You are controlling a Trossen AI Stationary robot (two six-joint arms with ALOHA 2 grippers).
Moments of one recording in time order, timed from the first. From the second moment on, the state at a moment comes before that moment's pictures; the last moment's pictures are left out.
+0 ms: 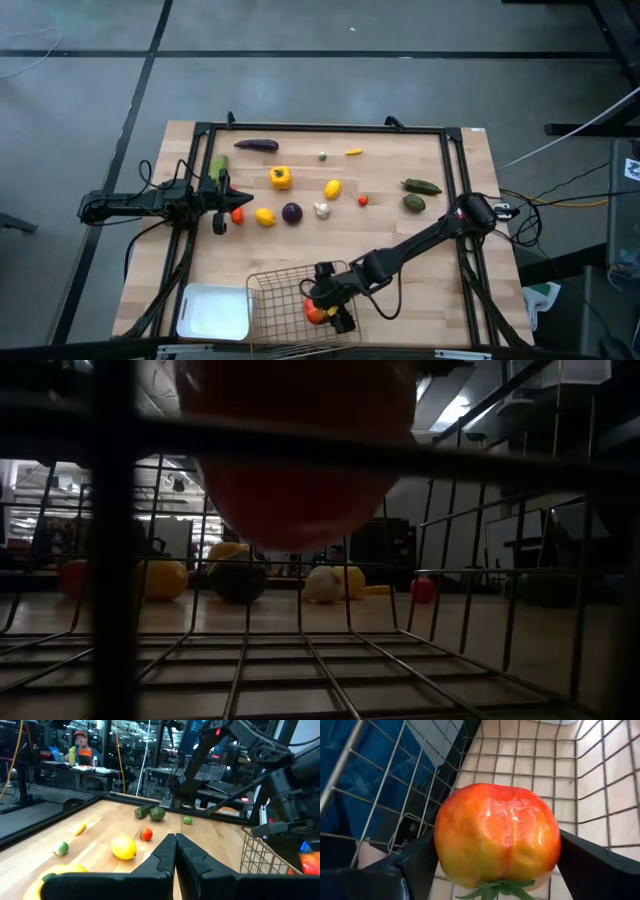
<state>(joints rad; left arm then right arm) 0.03 0.01 0.01 0.03 -0.12 -0.16 0.48 2.05 1.55 -0.31 -0.09 0.20</state>
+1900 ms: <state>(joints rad) 0.03 0.01 0.01 0.03 -0.12 -0.16 0.43 2.06 1.55 -0.23 -0.32 0.12</state>
